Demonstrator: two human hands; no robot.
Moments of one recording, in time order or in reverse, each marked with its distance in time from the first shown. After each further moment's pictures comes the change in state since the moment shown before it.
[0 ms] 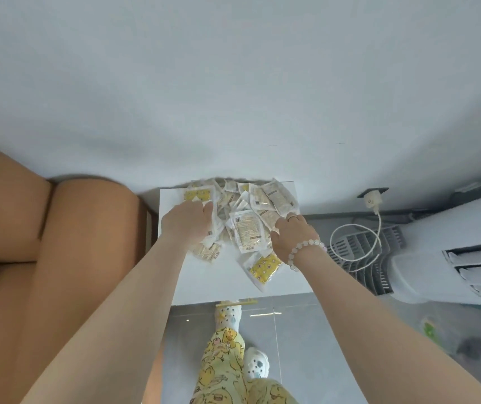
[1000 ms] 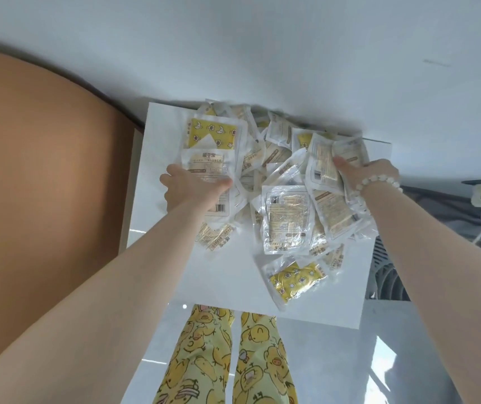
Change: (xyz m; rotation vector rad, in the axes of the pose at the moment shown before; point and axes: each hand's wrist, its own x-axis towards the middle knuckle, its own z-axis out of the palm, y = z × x) left_hand 0.162 -0.042 0.154 -0.620 -0.105 -0.854; right_hand 0.285 0.056 0.098 0.350 -0.045 0.625
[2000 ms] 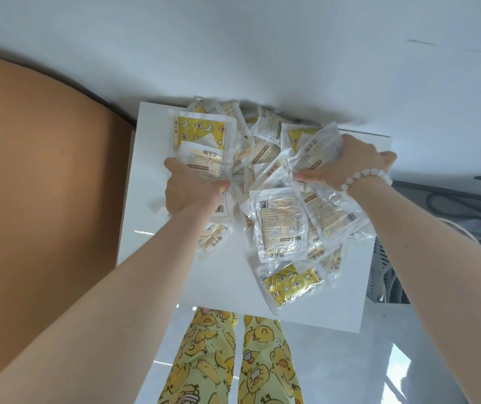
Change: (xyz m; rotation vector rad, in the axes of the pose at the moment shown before) left_hand -0.022 0.008 0.015 -0.002 0.124 0.083; right_hand -0.025 -0.012 -0.011 -0.405 0.003 -0.485
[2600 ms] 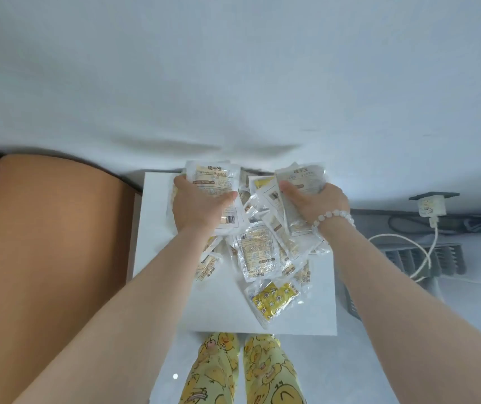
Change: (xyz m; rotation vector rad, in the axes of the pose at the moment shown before) left_hand -0.062 0.048 -0.055 -0.197 -0.028 0.305; right_hand -0.080 0.011 -0.048 0.723 0.032 0.202
